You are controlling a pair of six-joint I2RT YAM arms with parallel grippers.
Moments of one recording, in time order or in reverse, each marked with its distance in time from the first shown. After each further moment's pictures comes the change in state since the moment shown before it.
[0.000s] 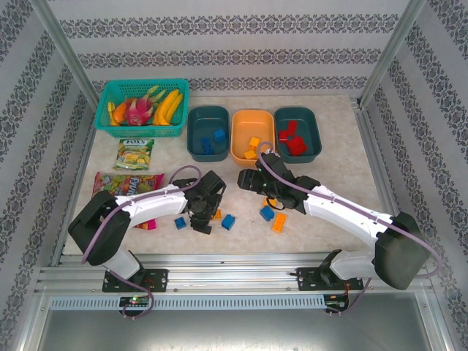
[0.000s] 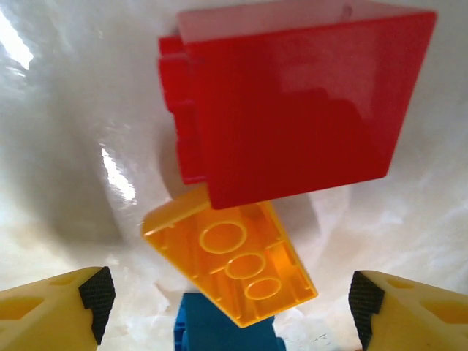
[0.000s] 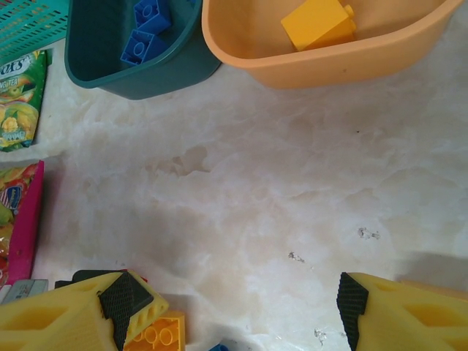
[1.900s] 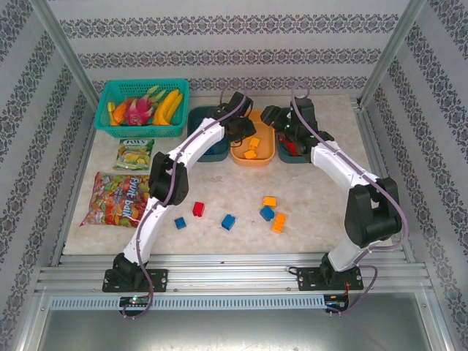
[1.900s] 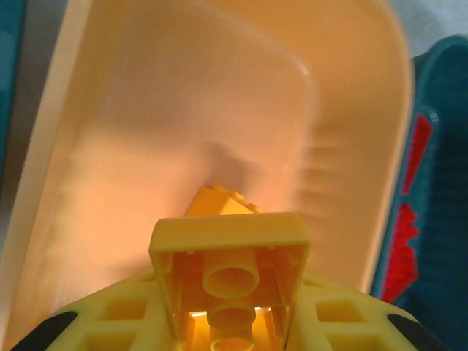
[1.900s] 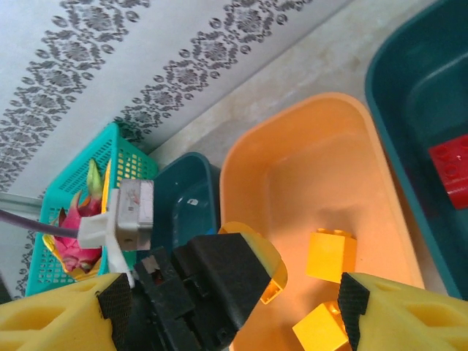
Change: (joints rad) left arm 0.230 0.953 1.552 -0.275 0.003 1.141; right arm -0.457 0.342 0.374 0.243 -0.238 0.021
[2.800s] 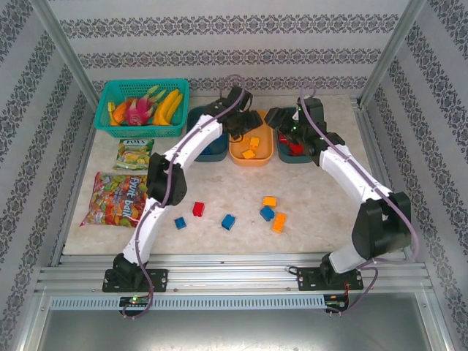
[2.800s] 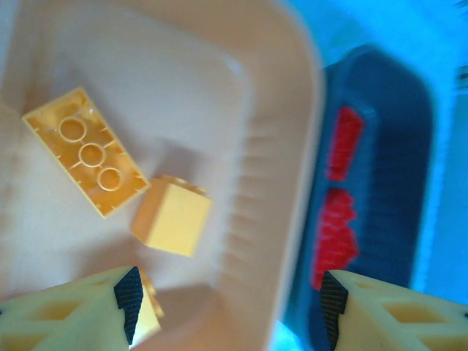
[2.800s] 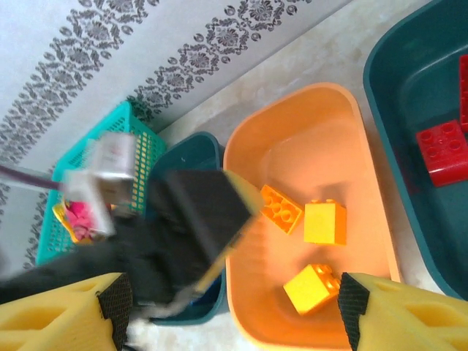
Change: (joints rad) left arm 0.000 -0.090 0.026 -0.014 0.040 -0.021; right arm 0.005 -0.129 -0.013 -0.135 -0.034 -0.076
